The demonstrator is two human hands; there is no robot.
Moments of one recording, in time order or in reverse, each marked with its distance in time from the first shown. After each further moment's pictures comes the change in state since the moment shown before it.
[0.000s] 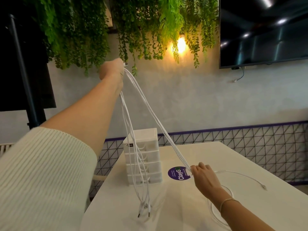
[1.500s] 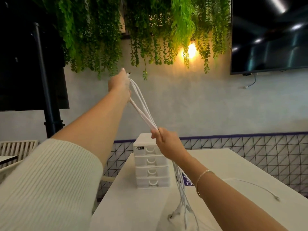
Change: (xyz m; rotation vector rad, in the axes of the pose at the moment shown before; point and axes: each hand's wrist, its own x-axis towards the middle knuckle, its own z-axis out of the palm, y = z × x) left_hand -0.001 -0.012 -0.029 -0.263 -0.011 -0.161; right_hand 0.079 -0.119 -0.166 0.820 0.062 -0.051
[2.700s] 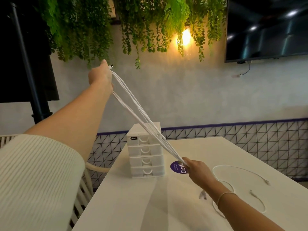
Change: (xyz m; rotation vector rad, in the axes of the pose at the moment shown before) left_hand 0.019 -0.017 -0.015 0.070 0.084 0.020; right_hand -0.081 0.164 0.030 -0.499 -0.190 0.190
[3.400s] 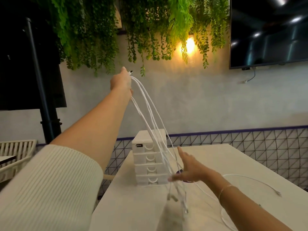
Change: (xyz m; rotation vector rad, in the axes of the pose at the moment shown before) left_hand -0.019 0.003 0.026 0.056 -0.134 -0.019; right_hand 0.017 -0.046 -0.056 0.364 -0.292 -0.054
